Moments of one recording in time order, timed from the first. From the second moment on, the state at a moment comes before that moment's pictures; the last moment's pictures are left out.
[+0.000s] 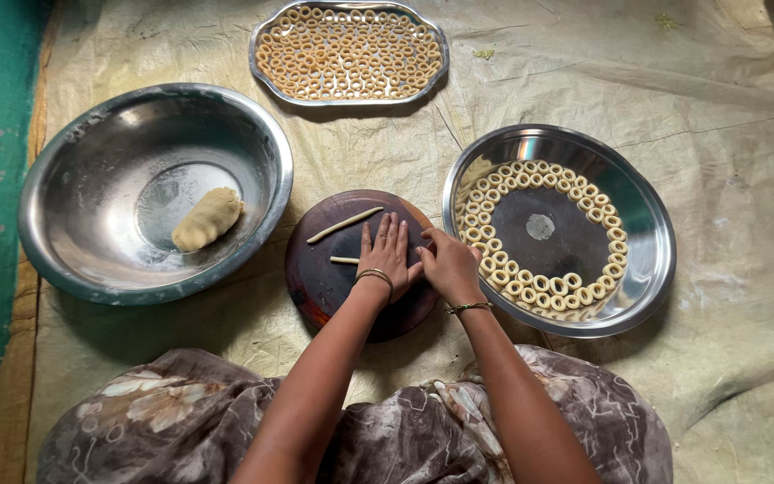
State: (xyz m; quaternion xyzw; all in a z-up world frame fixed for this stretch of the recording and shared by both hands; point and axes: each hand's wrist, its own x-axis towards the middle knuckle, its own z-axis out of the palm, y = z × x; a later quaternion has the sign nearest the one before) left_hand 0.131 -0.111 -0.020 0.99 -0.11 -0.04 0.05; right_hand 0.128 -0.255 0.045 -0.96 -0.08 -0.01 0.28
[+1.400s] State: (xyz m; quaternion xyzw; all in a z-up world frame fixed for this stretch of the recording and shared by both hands) left_hand -0.005 -0.064 -0.010 0.99 -0.10 -0.03 0.06; right_hand 0.092 -0.232 0.034 -0.95 -0.24 0.05 0.20
